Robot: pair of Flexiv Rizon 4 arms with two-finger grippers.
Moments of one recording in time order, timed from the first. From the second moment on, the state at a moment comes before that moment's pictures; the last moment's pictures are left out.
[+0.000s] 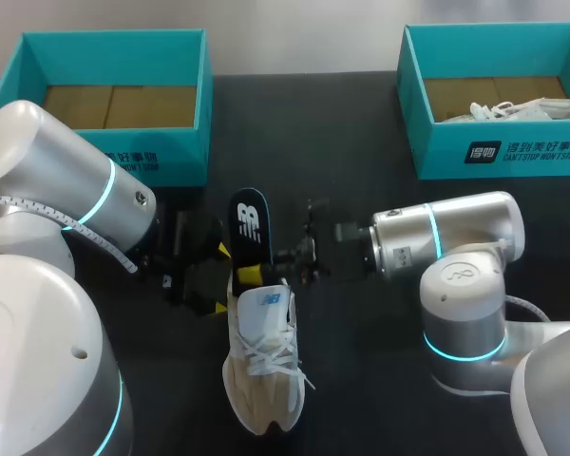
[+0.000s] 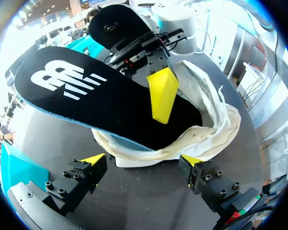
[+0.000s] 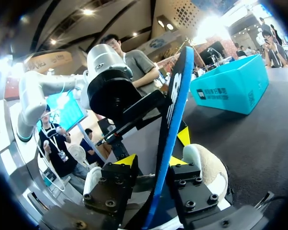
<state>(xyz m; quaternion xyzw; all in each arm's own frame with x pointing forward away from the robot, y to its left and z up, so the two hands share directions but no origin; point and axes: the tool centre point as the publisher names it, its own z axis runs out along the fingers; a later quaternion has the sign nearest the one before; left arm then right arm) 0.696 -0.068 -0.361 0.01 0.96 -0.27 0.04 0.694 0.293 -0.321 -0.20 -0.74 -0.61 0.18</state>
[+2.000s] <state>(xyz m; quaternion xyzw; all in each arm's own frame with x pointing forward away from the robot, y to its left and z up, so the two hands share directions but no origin) 0.696 -0.068 -0.361 0.01 0.96 -0.27 0.04 0.703 0.297 -0.322 -0.21 -0.74 -0.60 0.21</state>
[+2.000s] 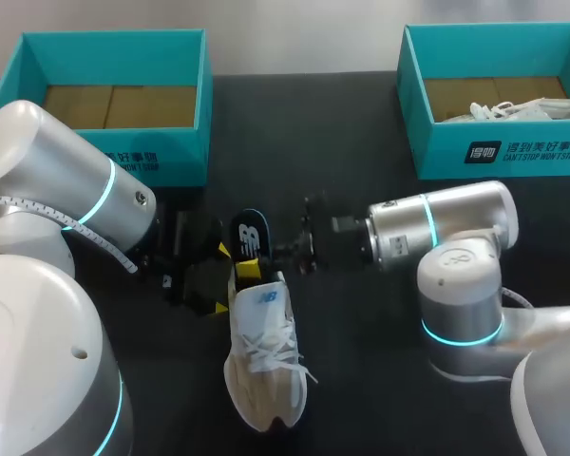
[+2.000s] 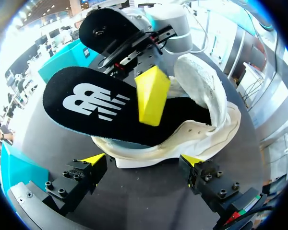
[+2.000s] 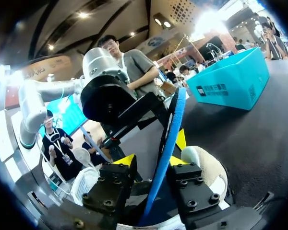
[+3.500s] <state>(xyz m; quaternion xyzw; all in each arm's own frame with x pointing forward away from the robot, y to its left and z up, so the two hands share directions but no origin) 0.696 -0.068 -0.361 0.01 0.96 -0.27 0.04 0.684 0.298 -0.328 -0.25 -0.73 -0.58 0.24</state>
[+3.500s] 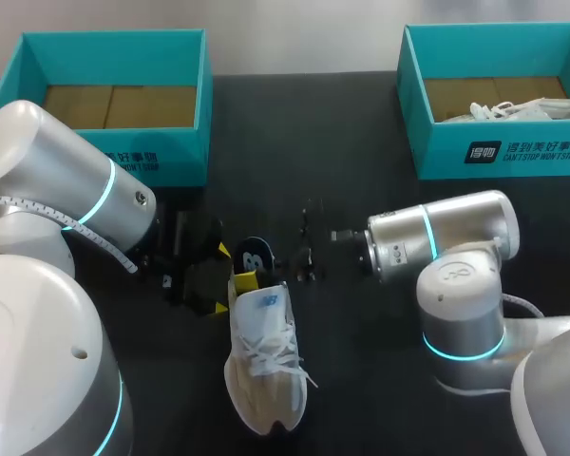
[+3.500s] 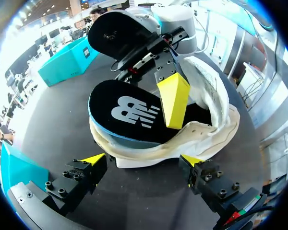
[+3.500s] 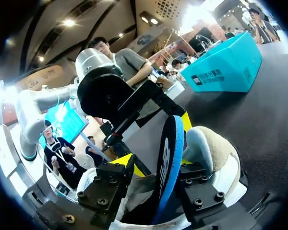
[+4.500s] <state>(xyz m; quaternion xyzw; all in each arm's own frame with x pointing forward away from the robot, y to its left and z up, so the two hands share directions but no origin) 0.696 -0.068 -0.361 0.01 0.96 -0.27 0.04 0.666 0.296 -0.352 -0.31 -0.72 -0.55 0.28</state>
